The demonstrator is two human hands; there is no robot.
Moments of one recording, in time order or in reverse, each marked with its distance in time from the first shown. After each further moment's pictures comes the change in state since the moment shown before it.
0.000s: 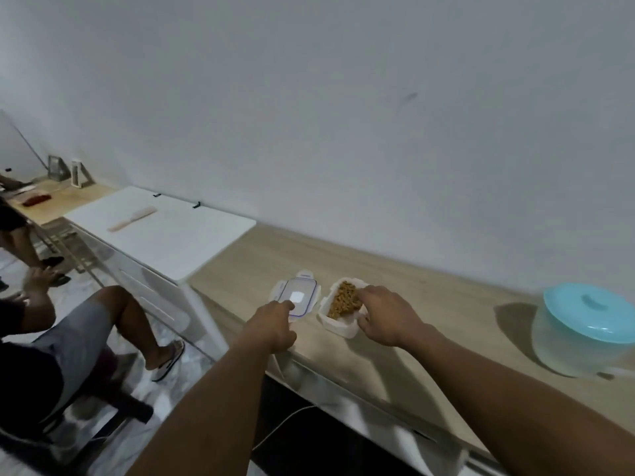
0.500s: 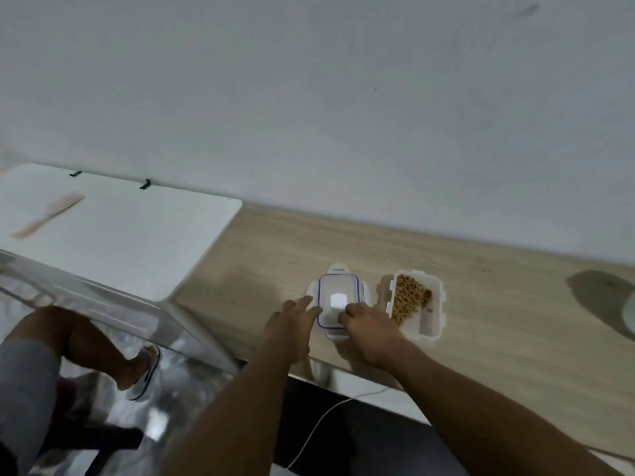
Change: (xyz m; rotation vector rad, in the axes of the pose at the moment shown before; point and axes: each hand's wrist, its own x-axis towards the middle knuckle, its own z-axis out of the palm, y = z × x) left_hand 0.170 -0.143 0.017 0.300 -0.071 0.463; right_hand 0.157 -0.119 0.120 -0.214 -0.257 0.069
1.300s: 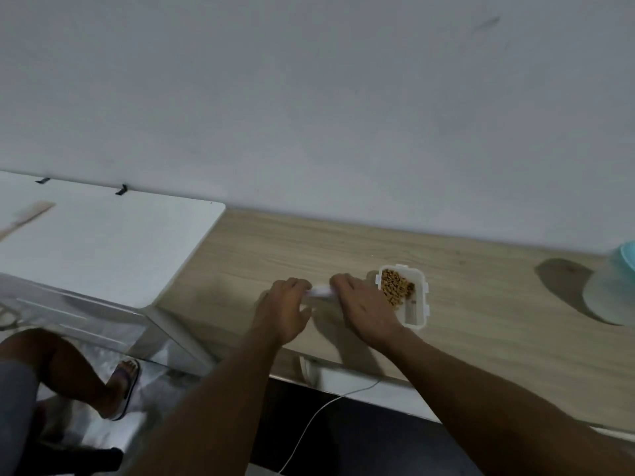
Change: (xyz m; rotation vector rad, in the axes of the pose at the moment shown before) left_hand 0.017 -0.014 -0.005 -0.282 0.413 0.130; right_hand -0.006 -0.004 -0.019 0.213 0.470 0.079
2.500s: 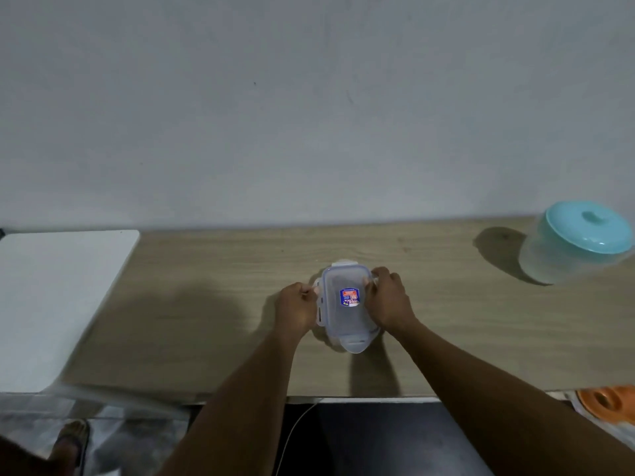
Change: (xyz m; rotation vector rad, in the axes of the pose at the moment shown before) left_hand 0.097 0.105 0.068 -0.732 -0.148 -0.546; right_hand -0.027 0.137 0.005 0.423 0.112 0.925
